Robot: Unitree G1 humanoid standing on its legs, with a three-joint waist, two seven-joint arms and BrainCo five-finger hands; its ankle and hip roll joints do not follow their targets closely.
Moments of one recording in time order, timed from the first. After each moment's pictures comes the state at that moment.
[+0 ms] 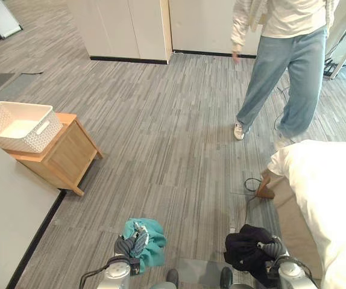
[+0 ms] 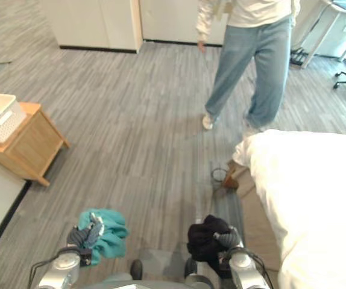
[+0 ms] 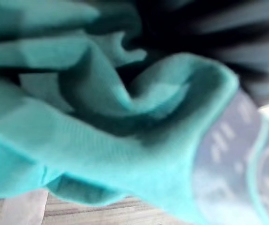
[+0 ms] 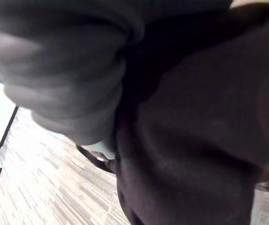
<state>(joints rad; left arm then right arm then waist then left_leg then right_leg) 0.11 0.28 -0.14 0.63 -0.25 -0.01 0.15 0.10 -0.25 0.18 0.65 0.04 0.04 -0.15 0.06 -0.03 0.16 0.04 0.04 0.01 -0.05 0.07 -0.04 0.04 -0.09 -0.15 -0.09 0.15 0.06</state>
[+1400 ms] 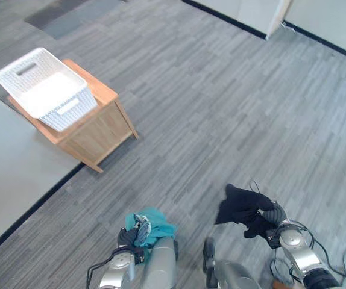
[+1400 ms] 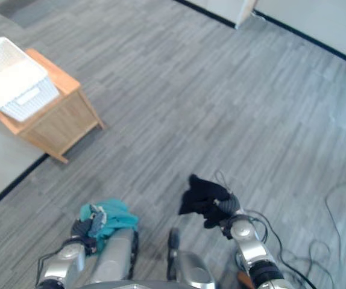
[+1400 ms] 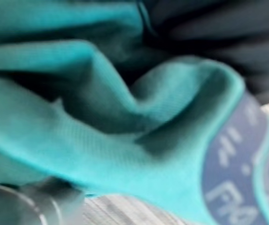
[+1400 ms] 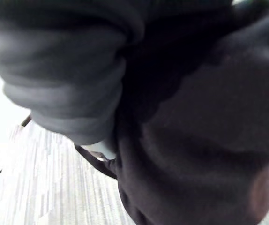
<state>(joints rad) 0.04 0.24 -0.11 0.63 -0.29 0.00 0.17 -0.05 -0.34 0.19 0.52 -0.02 0.04 -0.16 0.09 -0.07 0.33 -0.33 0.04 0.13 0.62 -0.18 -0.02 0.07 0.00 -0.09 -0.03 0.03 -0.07</state>
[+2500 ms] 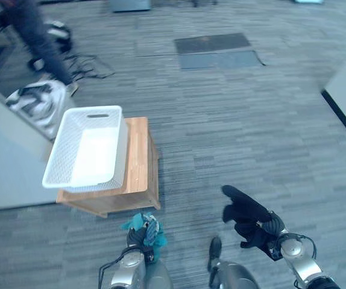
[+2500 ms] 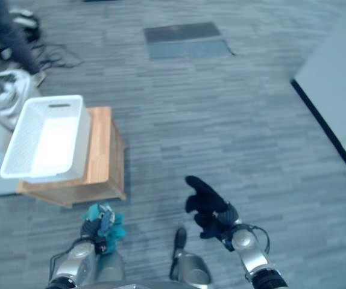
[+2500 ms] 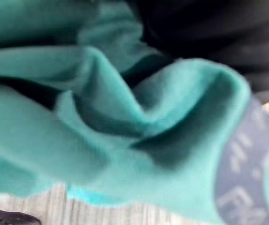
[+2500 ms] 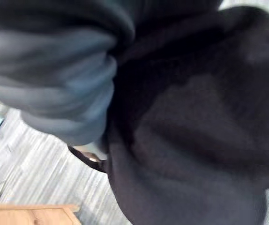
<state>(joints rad) 0.06 0.16 -0.12 0.66 -0.27 -0.03 0.19 0.00 -0.41 0.25 0.52 -0.08 0.03 -0.13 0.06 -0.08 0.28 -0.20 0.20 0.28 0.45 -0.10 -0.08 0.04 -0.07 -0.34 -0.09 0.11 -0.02</state>
